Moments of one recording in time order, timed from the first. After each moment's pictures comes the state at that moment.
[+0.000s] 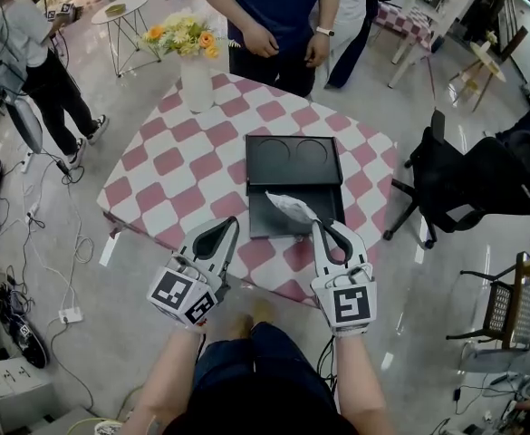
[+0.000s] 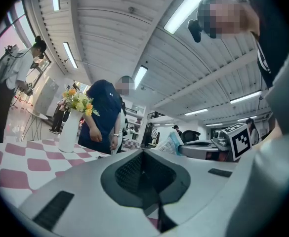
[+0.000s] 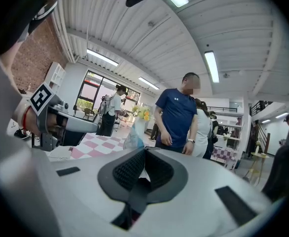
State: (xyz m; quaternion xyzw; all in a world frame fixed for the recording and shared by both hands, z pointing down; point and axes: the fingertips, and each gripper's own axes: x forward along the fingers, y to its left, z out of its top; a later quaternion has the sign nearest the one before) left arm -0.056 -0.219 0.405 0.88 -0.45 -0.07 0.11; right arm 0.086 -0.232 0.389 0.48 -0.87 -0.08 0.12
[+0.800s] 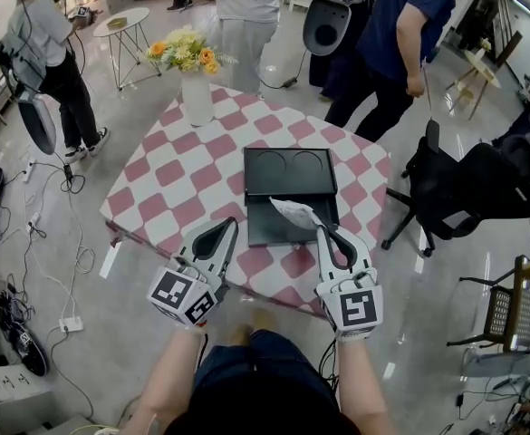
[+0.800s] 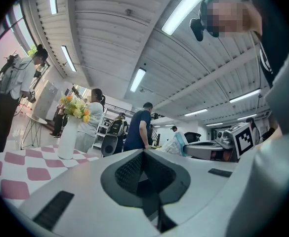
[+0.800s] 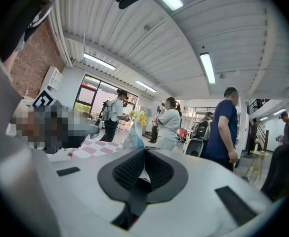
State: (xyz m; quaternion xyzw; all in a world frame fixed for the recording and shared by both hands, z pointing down) left arm -0.056 -0.223 0.381 0.88 -0.45 -0.08 0.09; right arm 0.098 -0.226 0.365 0.49 -0.86 -0.07 0.10
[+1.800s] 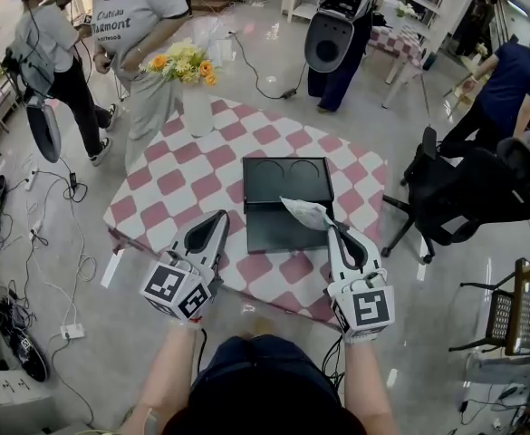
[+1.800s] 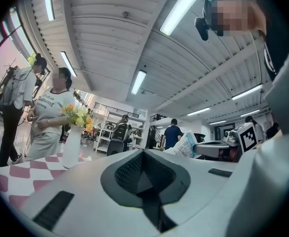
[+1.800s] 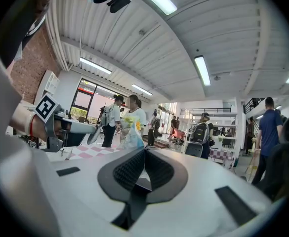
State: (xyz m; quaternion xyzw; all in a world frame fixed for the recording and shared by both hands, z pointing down) left arm -0.071 -0.234 0.357 0.88 -0.47 -0.08 0.07; right arm 0.121 -0.225 0.342 0.50 -0.86 -0.07 0.08
